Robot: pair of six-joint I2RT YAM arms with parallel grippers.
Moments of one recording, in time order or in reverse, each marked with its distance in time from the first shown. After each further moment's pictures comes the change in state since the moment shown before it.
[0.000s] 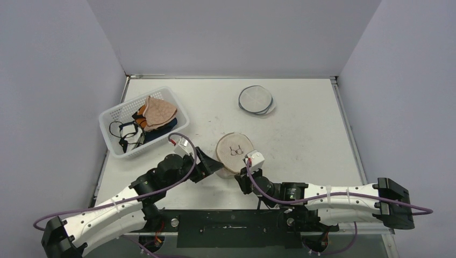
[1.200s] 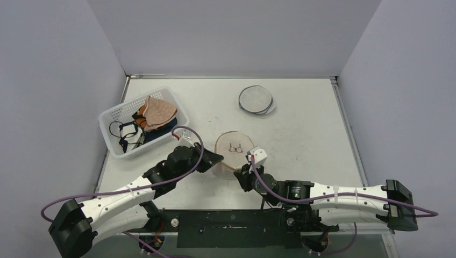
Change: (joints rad) left arm 0.006 0.260 0.030 0.204 -0.092 -0.071; right arm 0.003 -0.040 0.060 -0.034 -0.014 -0.024
